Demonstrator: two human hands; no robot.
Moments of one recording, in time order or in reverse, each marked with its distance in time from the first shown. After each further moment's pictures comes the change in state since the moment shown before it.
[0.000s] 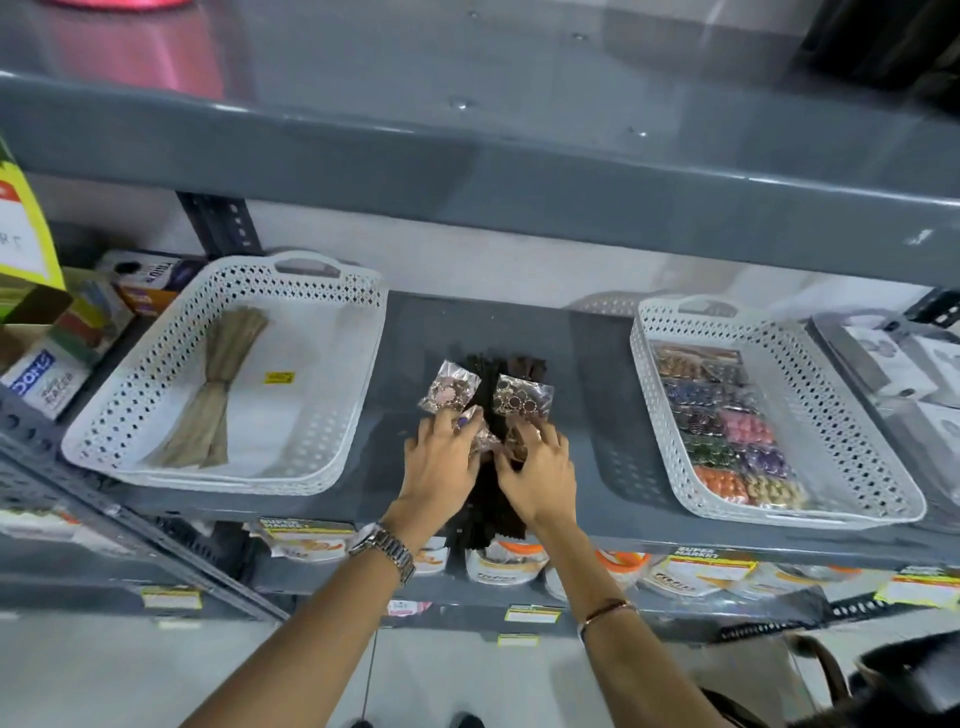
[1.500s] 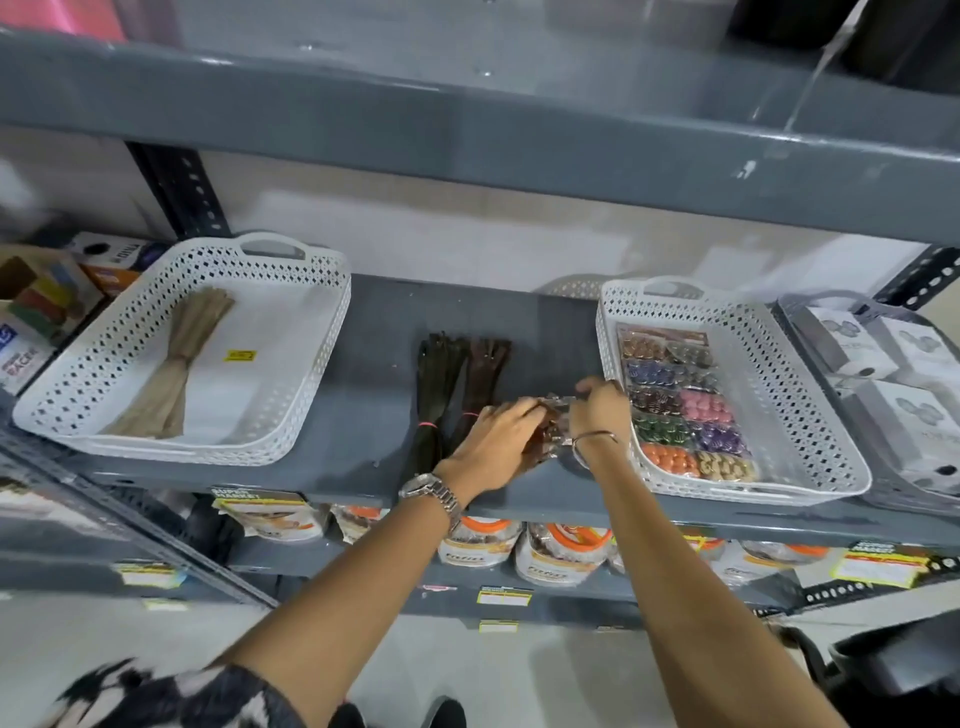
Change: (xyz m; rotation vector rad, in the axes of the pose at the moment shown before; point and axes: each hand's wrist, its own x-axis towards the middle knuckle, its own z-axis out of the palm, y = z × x) left_hand 0.034 0.078 0.067 -0.017 0.040 0.469; right_hand 0.051 0.069 -0.081 0.107 0.111 0.295
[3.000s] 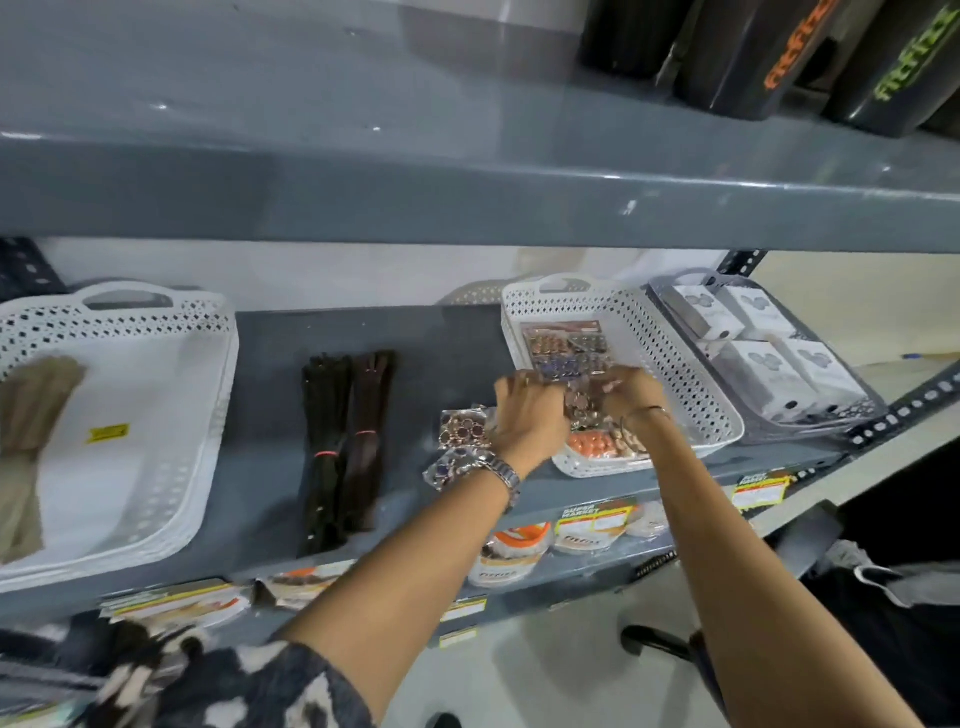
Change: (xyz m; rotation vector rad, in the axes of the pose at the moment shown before) left_hand 0.064 0.102 -0.029 -0.077 -0.023 -0.052; right_hand 0.024 0.055 -0.105 -0.027 0.016 0.202
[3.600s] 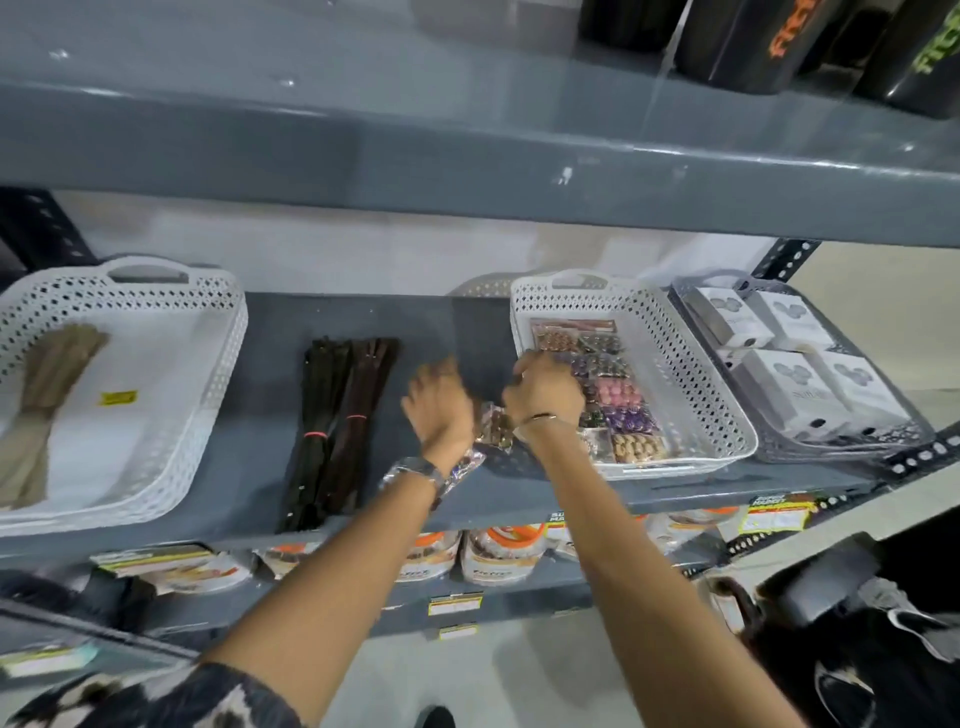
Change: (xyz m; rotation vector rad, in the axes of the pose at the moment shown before) left_hand 0.000 -0.061 0.016 -0.145 0.261 -0.600; right_hand -0.037 -0.052 0.058 -0.245 0.117 -0.327
